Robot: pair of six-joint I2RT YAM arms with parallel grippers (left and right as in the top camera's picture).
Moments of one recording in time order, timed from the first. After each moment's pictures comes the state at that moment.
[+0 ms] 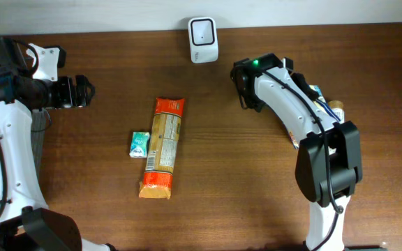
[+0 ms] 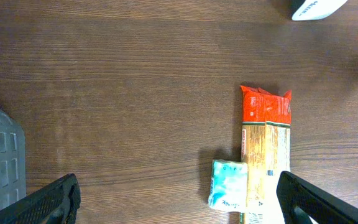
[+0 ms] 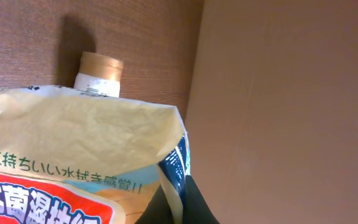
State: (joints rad) left arm 0.31 1.68 1.68 -1.08 0.34 0.24; right arm 0.36 2.12 1.78 -1.55 1.12 0.31
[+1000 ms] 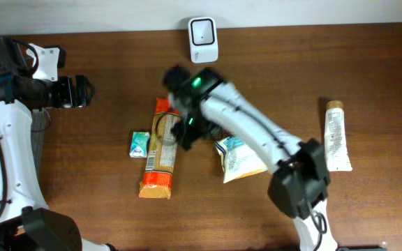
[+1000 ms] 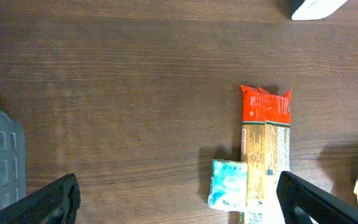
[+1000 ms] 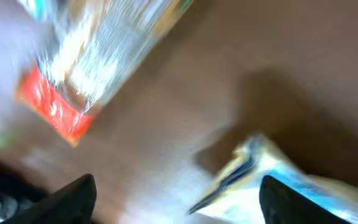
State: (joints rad) left arm 0.31 1.68 1.68 -1.08 0.34 0.24; right arm 0.65 2.16 2.09 -1.44 -0.15 0.08
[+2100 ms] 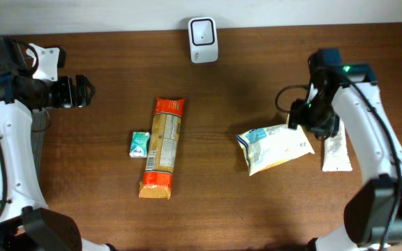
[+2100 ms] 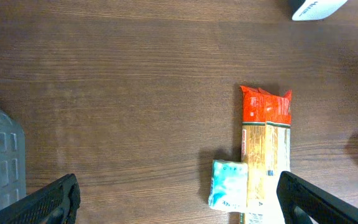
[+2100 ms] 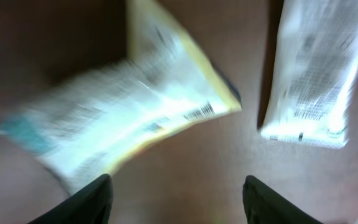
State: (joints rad) left arm 0.31 1.68 1.68 -1.08 0.34 0.24; right arm 0.01 1.74 1.47 -1.30 0.01 0.29
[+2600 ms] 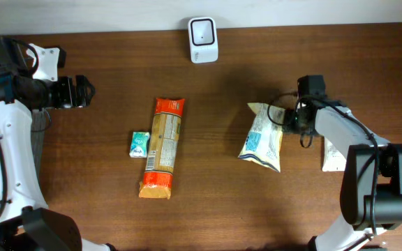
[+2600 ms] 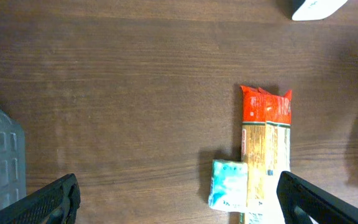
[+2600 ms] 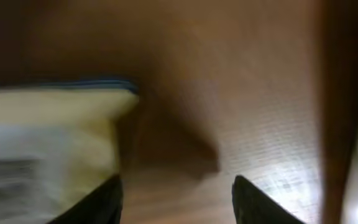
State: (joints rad) left arm 0.31 1.68 1.68 -1.08 0.34 0.24; right arm -0.01 1.85 1.10 -0.48 0.04 0.12
